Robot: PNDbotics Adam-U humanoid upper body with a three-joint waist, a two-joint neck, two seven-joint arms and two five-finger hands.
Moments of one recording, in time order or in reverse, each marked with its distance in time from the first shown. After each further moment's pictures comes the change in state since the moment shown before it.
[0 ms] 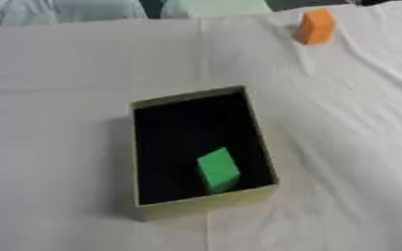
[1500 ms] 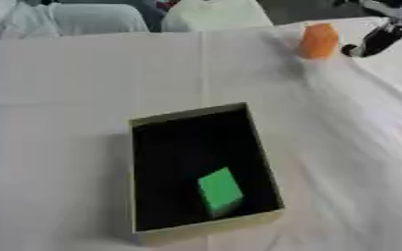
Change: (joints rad) left arm -0.019 -0.009 0.000 0.000 -0.005 0.003 0.003; right arm -0.128 0.142 -0.083 0.533 0.306 -0.122 0.031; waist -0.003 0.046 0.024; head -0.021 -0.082
